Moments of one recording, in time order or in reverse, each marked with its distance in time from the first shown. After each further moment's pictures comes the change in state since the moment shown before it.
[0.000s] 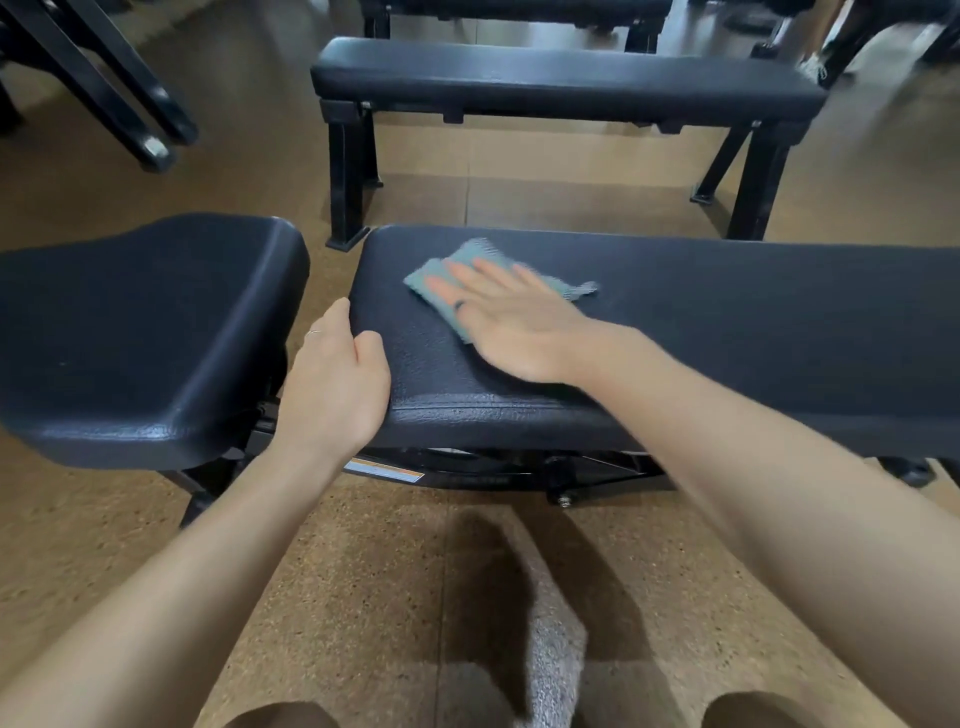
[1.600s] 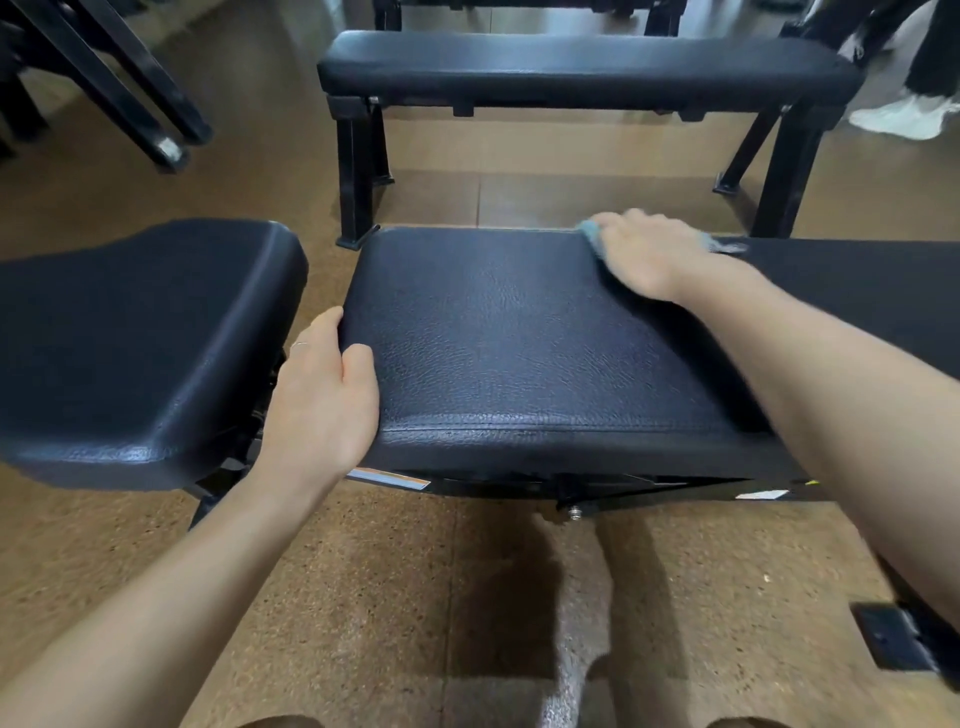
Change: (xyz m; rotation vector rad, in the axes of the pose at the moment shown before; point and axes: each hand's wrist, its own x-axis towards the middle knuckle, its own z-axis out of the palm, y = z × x) left_hand 0.000 0.003 0.003 -0.003 0.047 -0.022; right_hand 0.032 0.138 -0.028 -0.055 0.117 0.491
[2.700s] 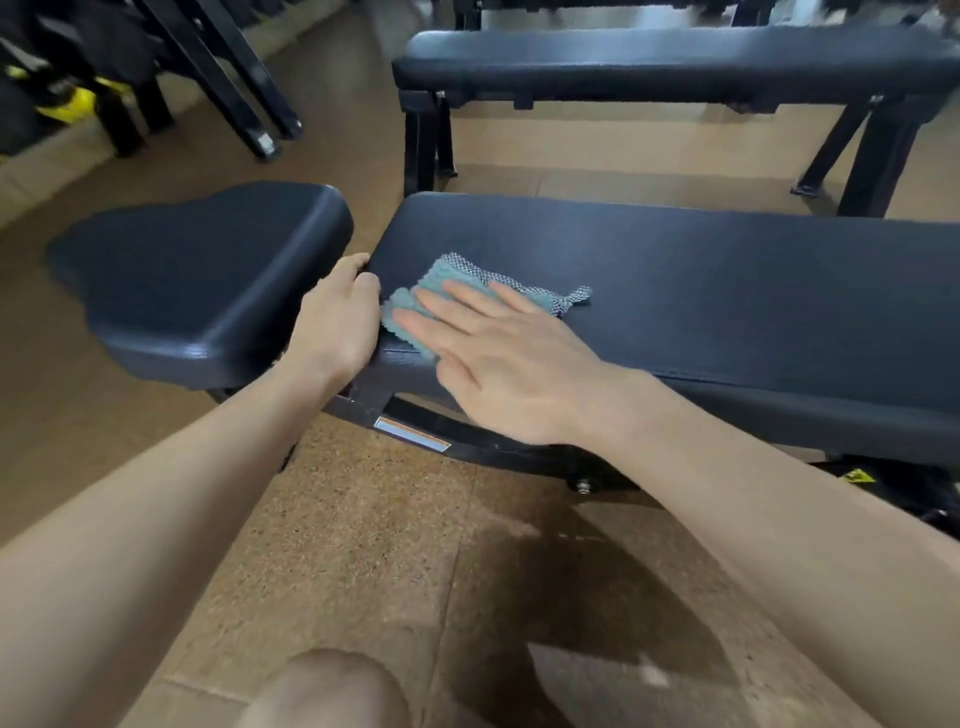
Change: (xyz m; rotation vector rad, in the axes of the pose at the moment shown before) left_hand 0.001 0.000 0.003 -0.095 0.034 -0.122; right_hand -0.173 -0.097 0.028 -0.037 0.006 -0.795
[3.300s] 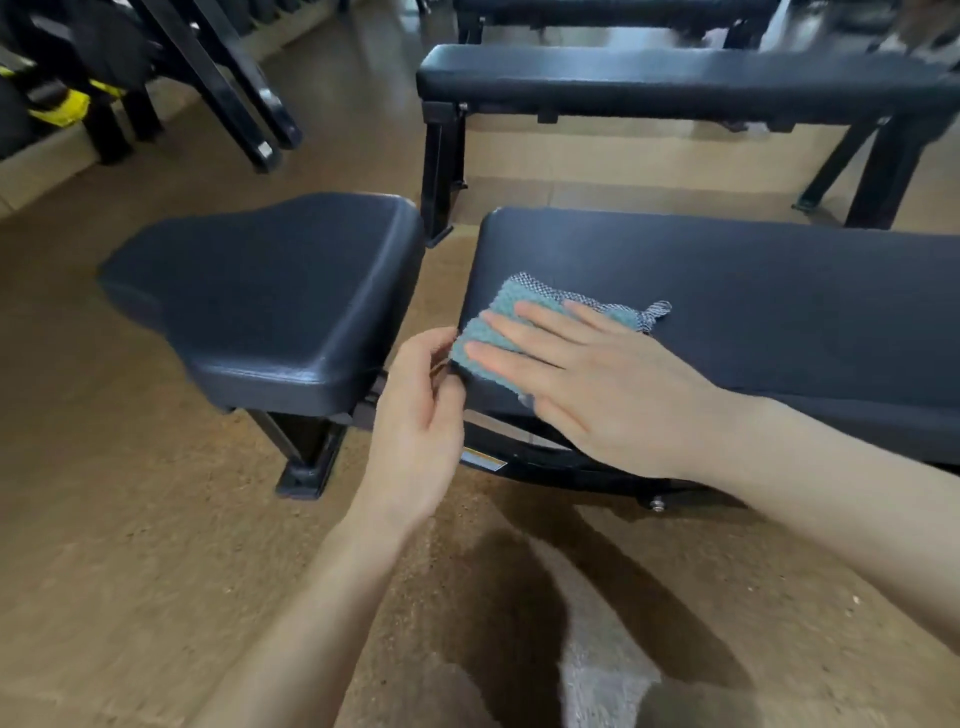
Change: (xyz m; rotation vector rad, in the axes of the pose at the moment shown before) left_hand -0.039 -0.080 -0.020 -0.303 -0.037 0.373; right_hand 0.028 -0.030 0.010 -0.250 -0.018 -0.046
